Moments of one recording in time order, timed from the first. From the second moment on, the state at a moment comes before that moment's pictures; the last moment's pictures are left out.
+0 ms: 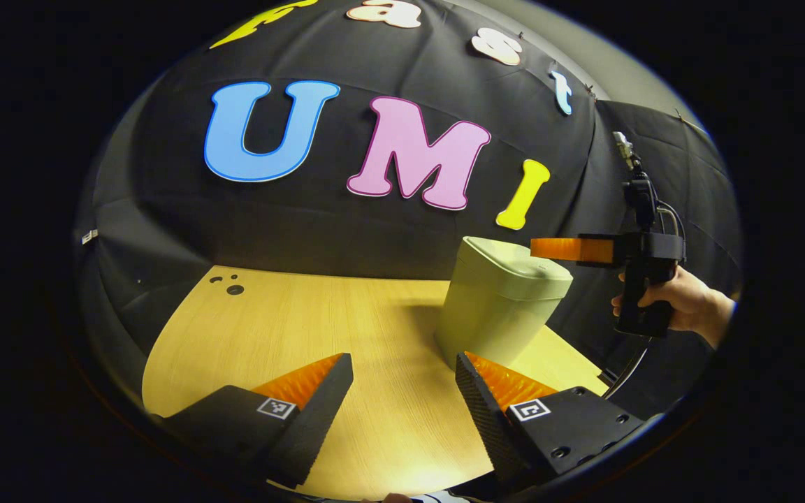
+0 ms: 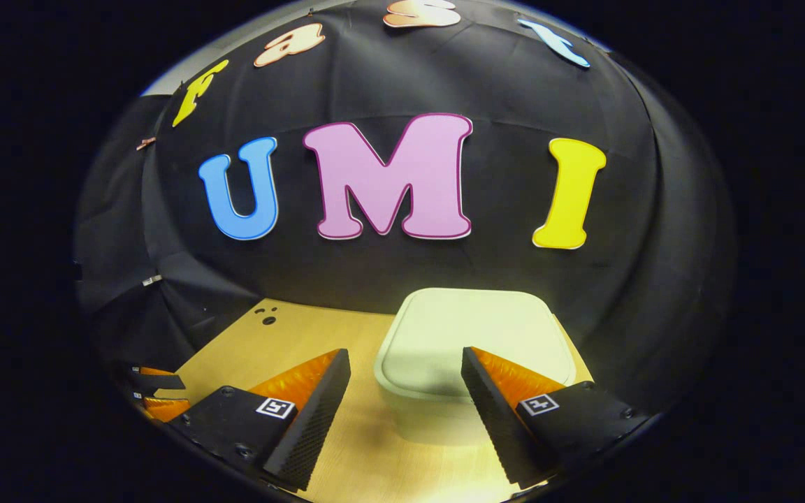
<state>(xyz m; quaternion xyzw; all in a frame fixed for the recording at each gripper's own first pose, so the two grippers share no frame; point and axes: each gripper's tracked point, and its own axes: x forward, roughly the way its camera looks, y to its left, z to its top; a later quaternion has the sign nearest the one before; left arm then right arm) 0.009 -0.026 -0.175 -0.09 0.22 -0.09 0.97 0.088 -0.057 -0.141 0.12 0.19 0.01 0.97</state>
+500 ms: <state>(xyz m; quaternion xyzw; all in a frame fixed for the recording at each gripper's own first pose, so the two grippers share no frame) 0.023 -0.034 -0.162 -0.09 0.20 -0.09 0.97 0.048 -0.024 -0.127 0.13 0.16 0.03 0.98</state>
